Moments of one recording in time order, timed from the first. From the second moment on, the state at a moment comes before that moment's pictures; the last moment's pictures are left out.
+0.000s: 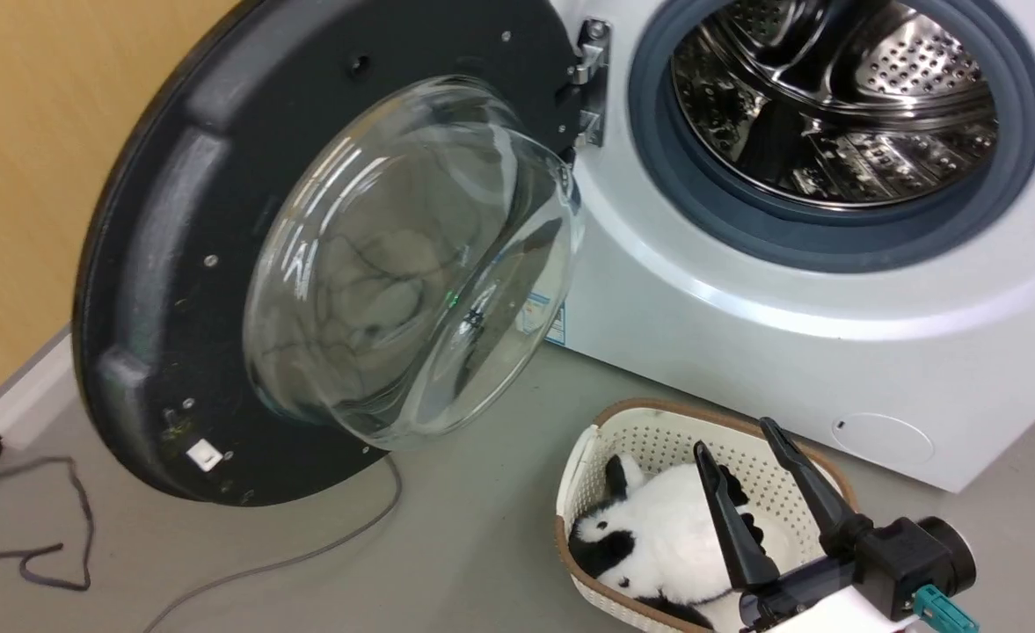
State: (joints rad) left arm -0.63 0.39 0.60 0.74 -1.02 -0.09 0.35; right arm 0.00 -0.09 0.24 0.02 0.13 0.13 -0.26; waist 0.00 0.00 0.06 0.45
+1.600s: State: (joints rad) left arm -0.13 0.06 0.21 0.02 -1.34 -0.07 1.12; right arm 0.00 -0.06 0.16 0.02 0.14 0.13 -0.26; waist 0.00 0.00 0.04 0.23
